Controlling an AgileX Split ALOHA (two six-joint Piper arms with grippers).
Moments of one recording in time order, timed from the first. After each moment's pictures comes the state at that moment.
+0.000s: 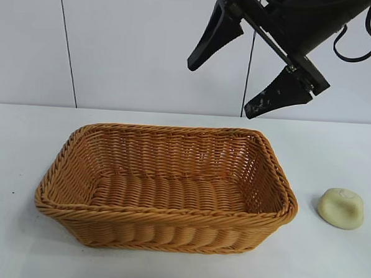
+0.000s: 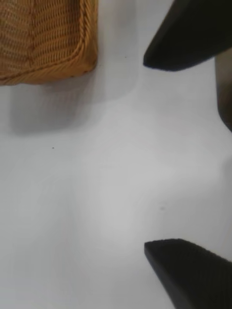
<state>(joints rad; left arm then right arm) -0.04 0.17 -0.50 -0.06 1.07 0.01 0.26 1.74 -1.27 0.72 0.94 -0.21</state>
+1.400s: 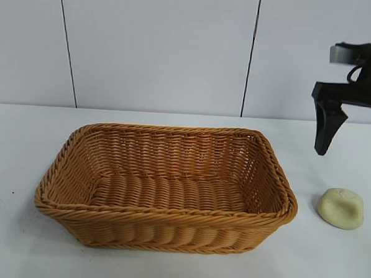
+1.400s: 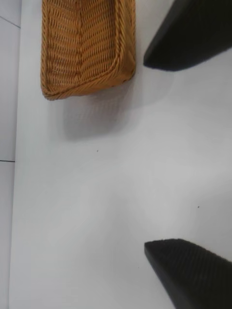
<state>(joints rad) -0.04 -0.01 -0.50 -0.05 1.06 0.01 0.05 1.93 -1.32 0.05 1.03 0.11</state>
